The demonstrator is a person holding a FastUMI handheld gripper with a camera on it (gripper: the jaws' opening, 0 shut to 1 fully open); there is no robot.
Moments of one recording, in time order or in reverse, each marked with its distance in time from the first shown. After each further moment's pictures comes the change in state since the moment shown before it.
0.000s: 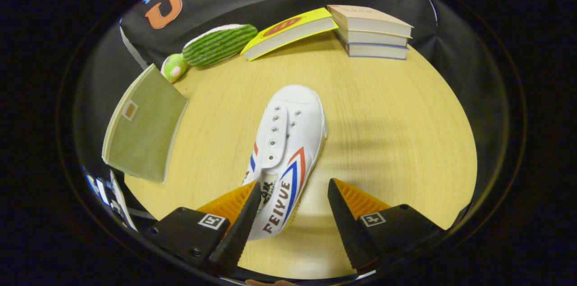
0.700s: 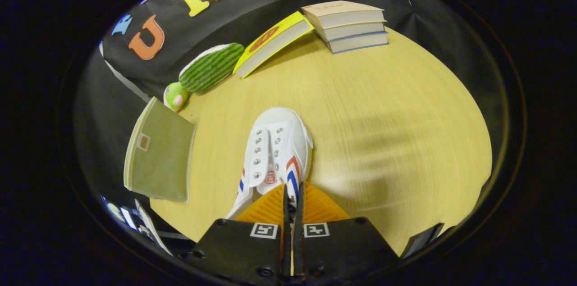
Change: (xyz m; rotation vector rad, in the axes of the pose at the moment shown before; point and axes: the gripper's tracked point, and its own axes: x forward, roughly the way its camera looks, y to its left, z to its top) arm -0.033 0.010 0.004 0.220 -0.049 0.118
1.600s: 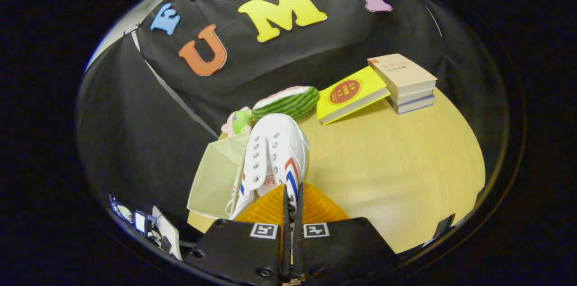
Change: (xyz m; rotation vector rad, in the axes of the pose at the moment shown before) arm -0.093 0.231 0.057 -0.086 -0.185 0.168
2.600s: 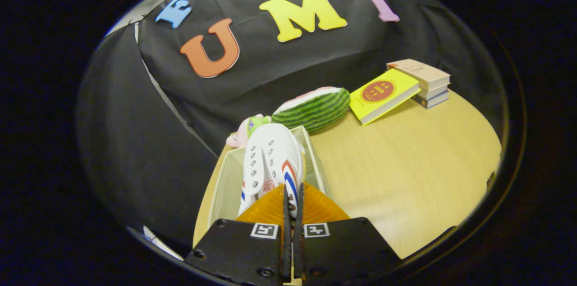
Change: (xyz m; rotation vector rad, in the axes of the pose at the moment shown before) arm 0.129 0.122 -0.041 -0.025 -0.196 -0.175
